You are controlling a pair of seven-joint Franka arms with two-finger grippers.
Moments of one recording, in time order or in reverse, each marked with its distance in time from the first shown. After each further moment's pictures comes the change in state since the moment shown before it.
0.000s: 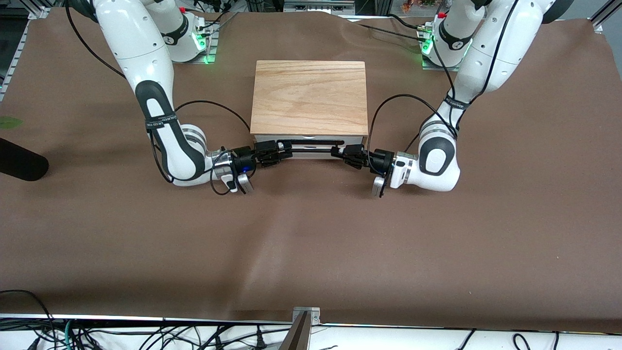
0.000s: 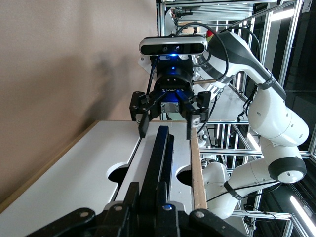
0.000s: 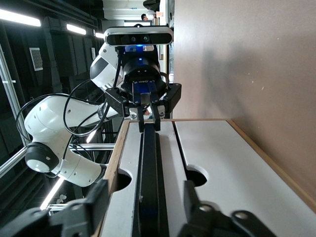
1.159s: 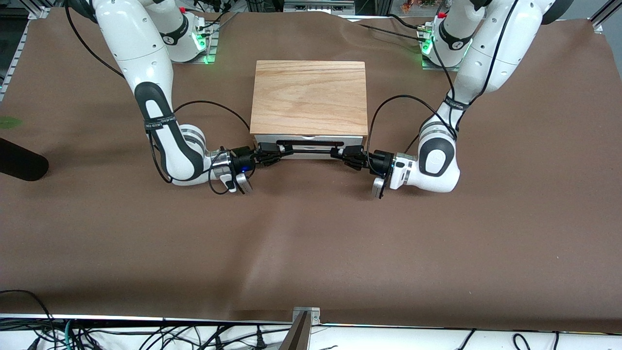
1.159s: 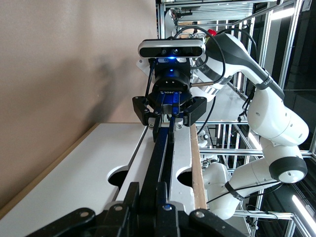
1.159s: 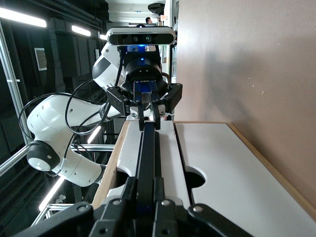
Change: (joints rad) left arm -0.002 0.010 0.000 0.025 0.006 0.003 -0.008; right arm -0.006 0.003 -0.001 -0.008 0.017 -0.004 -0.039
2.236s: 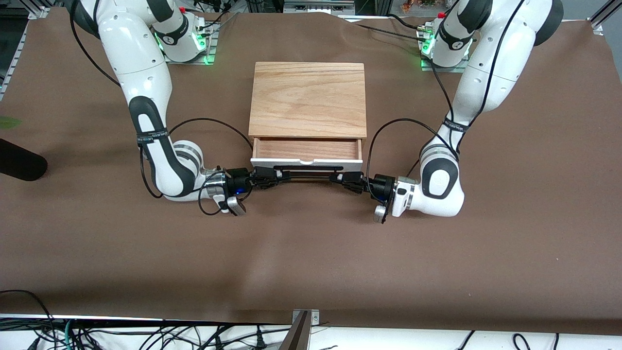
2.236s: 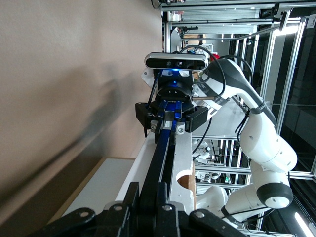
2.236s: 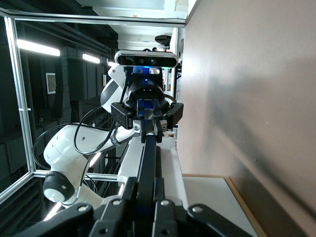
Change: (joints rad) left arm -0.005 0.156 0.031 0.307 0.028 -0.003 -0.178; right arm -0.031 0.129 -0.010 0.226 0.087 0.034 0.056
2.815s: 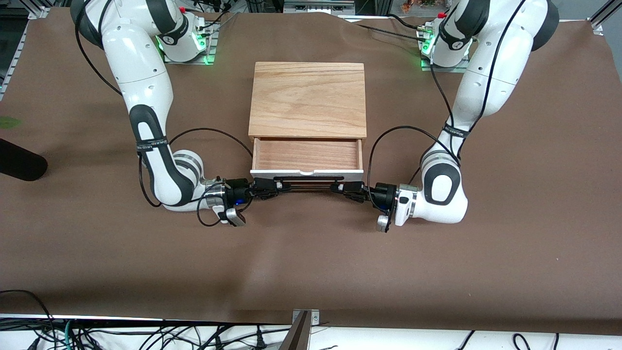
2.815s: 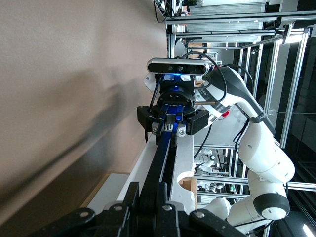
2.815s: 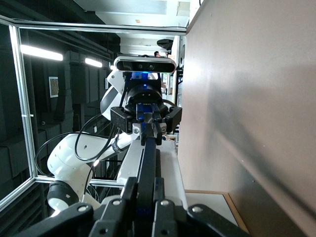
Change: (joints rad) left arm -0.006 0.033 0.014 0.077 0.000 0.027 -0.043; right arm -0.017 0.075 0.007 0.126 0.002 0.006 0.047
